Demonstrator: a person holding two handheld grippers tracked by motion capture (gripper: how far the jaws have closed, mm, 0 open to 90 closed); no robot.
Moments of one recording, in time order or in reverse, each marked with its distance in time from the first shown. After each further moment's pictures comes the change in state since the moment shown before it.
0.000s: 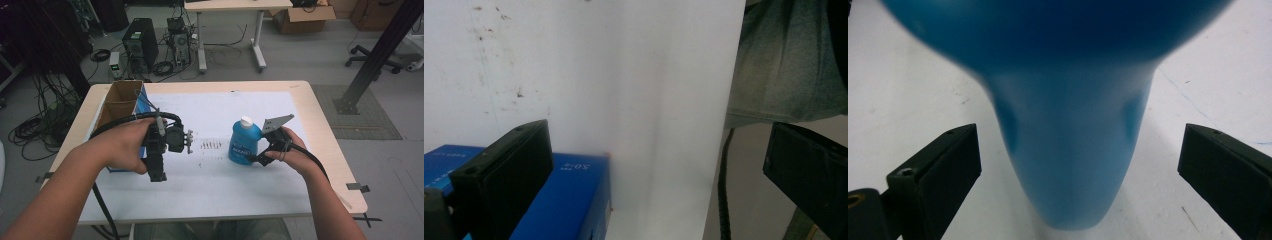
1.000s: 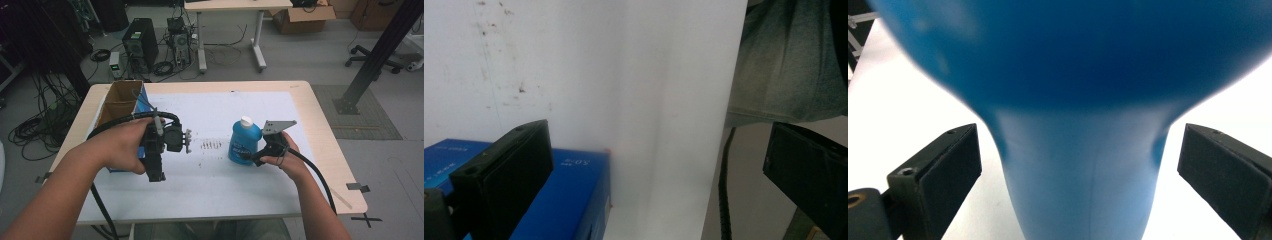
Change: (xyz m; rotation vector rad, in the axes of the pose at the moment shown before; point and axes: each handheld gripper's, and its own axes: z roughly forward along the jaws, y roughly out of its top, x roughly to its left) left arm -0.001 -0.003 -0.001 0.003 0.011 -0.018; right arm 0.006 -0.008 0.013 -0.205 -0.027 0.026
